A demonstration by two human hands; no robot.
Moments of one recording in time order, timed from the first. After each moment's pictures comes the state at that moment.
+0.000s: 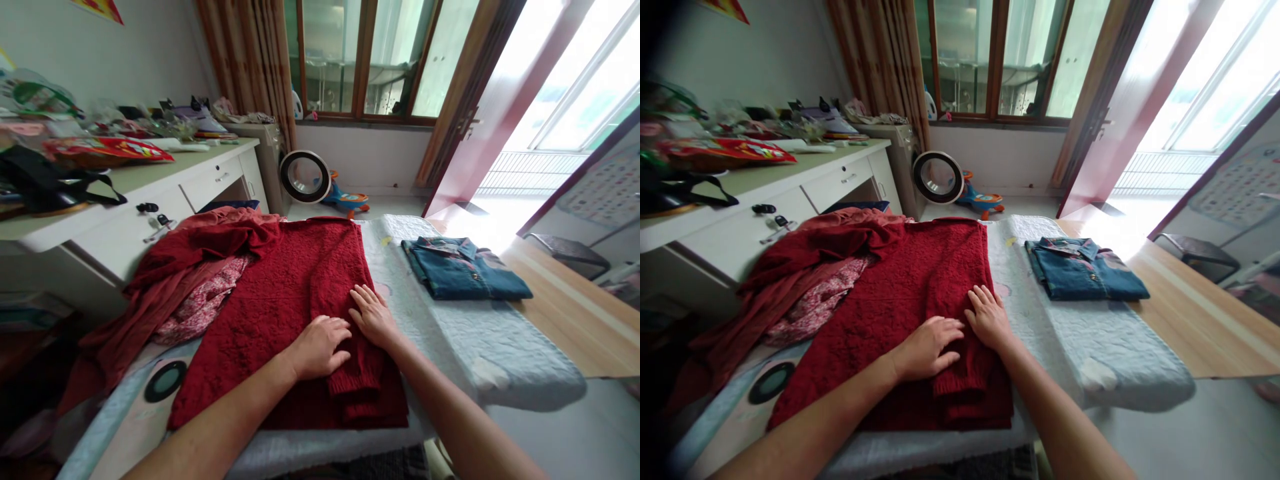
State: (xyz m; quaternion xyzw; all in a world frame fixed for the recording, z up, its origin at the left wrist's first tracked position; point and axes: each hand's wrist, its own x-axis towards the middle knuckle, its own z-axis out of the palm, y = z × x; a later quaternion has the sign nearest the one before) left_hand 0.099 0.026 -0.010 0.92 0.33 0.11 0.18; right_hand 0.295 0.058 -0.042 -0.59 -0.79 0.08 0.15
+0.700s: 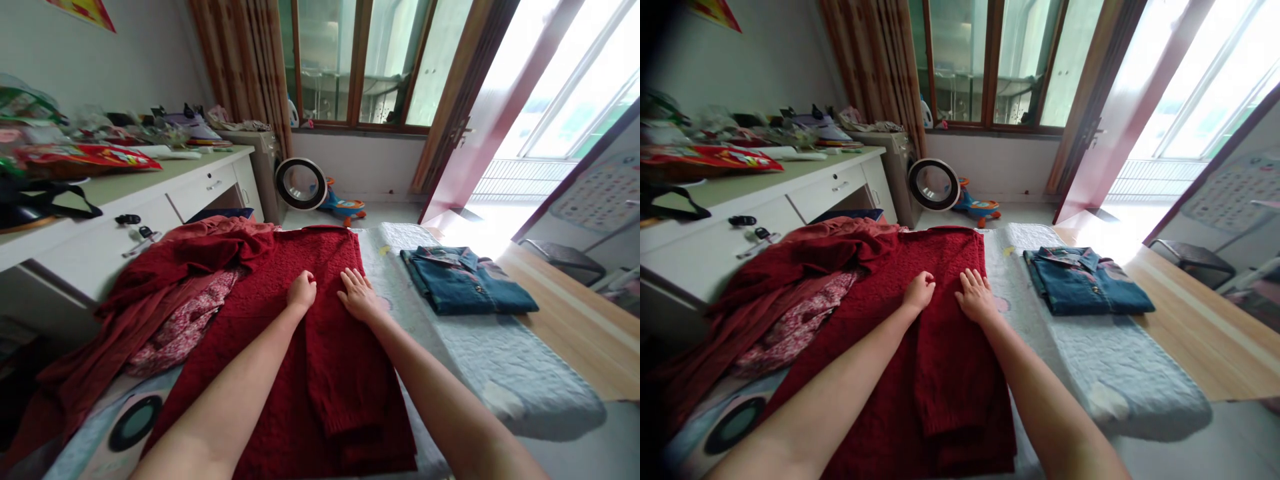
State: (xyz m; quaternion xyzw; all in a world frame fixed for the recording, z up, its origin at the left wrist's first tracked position) left_hand 0.102 0.186 -0.035 0.62 0.70 0.27 0.24; right_hand 0.277 0.144 -0.026 -0.62 -0.77 0.06 0.13
